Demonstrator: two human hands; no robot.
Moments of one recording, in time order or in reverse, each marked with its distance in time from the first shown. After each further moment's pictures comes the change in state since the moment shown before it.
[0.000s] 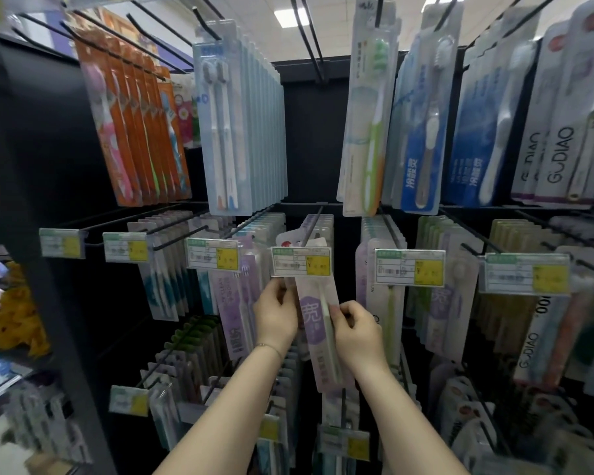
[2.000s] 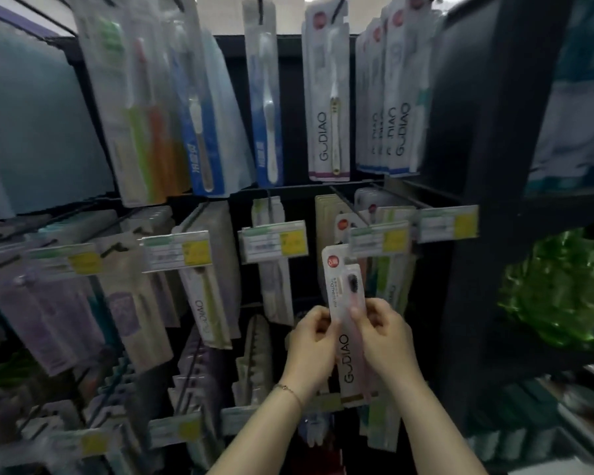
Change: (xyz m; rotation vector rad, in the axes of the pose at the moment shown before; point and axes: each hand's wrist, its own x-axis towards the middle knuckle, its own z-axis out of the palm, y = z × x) left_hand -0.198 0.060 0.219 -0.101 -0.672 -0.068; right_hand -0.053 0.091 -0.274 -0.031 0.281 0.087
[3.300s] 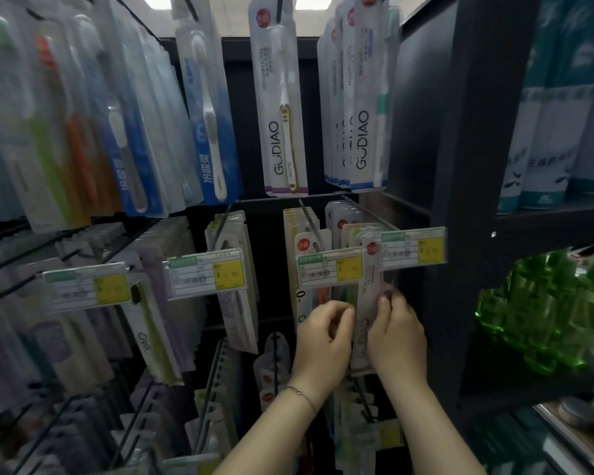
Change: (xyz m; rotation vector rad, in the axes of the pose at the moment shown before) left_hand 0.052 0.020 0.073 0.191 0.094 0.393; right_hand 0.062 0.014 -0.048 -0.289 0.243 -0.014
